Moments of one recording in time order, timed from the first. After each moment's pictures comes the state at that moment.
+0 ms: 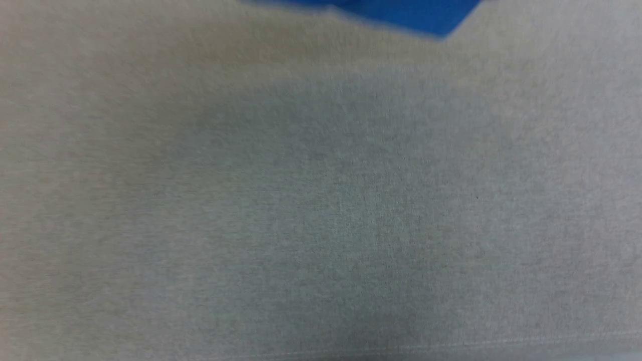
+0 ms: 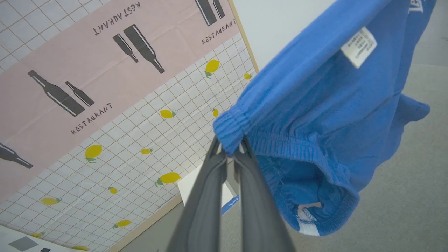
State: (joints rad) left arm -1.48 0.75 -0.63 -0.04 -0.76 -0.13 0.68; right arm -1.26 -0.48 0.06 0.16 0.51 0.14 0.51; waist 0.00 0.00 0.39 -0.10
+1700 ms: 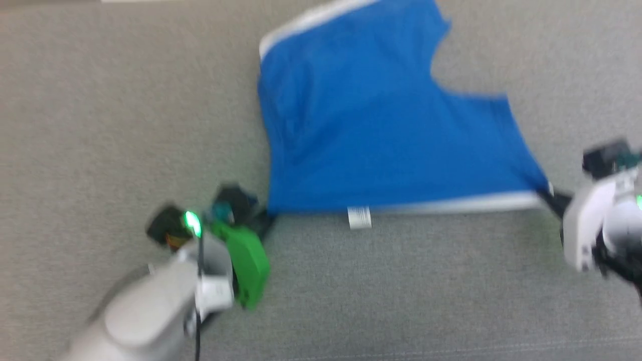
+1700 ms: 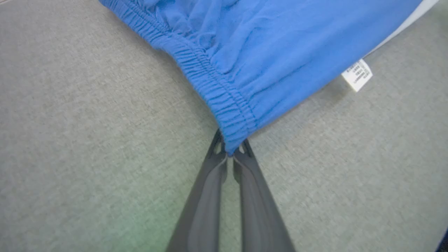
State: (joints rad) left arm -0.63 0.53 -1.02 0.28 -0.75 0.05 0.03; right arm -0.52 -0.62 0.48 0.48 0.68 0.14 0.34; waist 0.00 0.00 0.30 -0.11
